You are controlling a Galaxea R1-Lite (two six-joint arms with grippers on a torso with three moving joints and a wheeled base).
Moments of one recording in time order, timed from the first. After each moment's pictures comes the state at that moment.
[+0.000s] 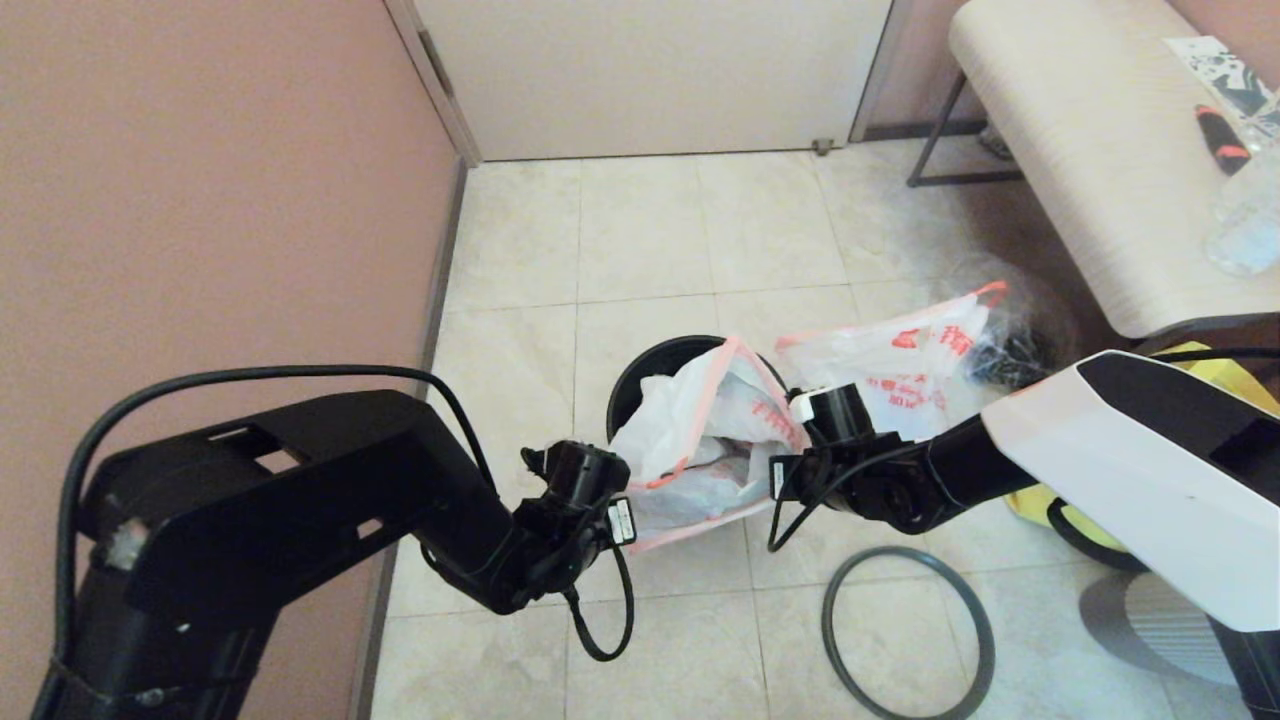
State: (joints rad) left arm -0.54 2.31 -1.02 -0.60 0.37 -0.51; right arm 0.45 2.36 -1.42 -0.30 -0.24 0.29
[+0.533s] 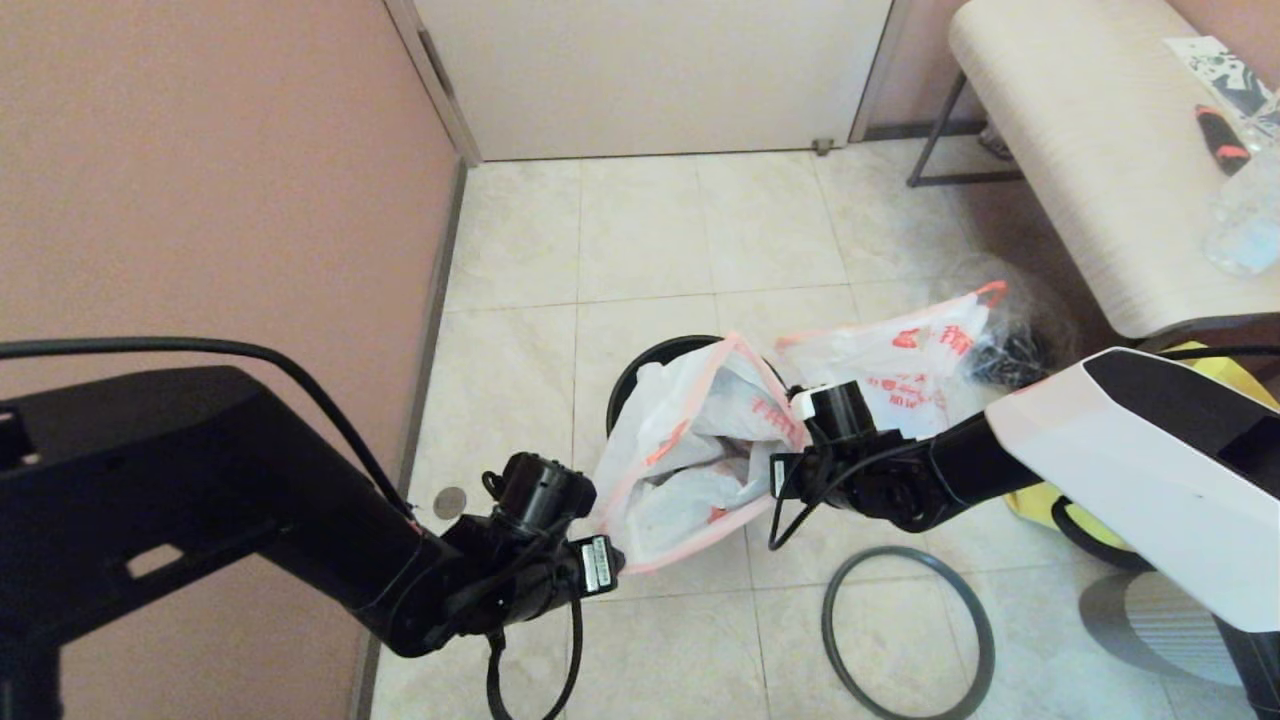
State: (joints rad) left arm -0.59 2.04 -0.78 -0.42 0.18 -0.61; right arm 0.45 2.36 -1.42 -0.30 -0.24 0.29
